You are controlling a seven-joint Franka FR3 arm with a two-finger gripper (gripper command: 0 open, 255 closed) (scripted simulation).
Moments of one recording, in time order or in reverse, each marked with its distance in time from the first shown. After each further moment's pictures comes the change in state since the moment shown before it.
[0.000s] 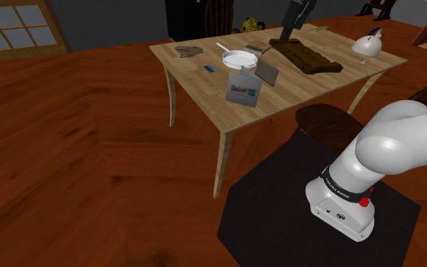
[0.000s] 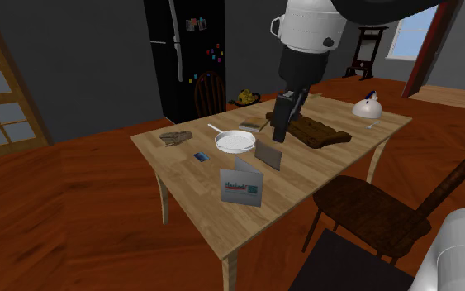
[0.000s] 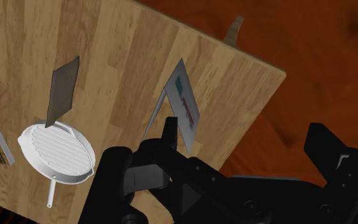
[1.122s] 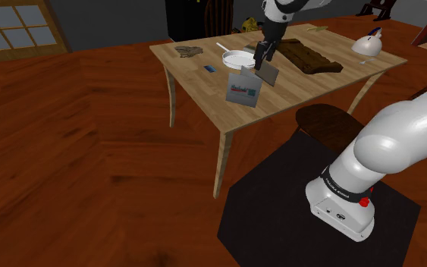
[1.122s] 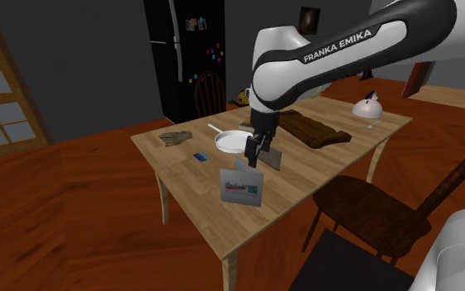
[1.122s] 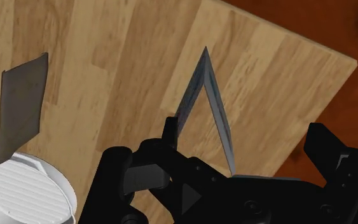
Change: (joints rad) arm -0.034 0.431 -0.156 -0.038 0.019 0.389 -0.122
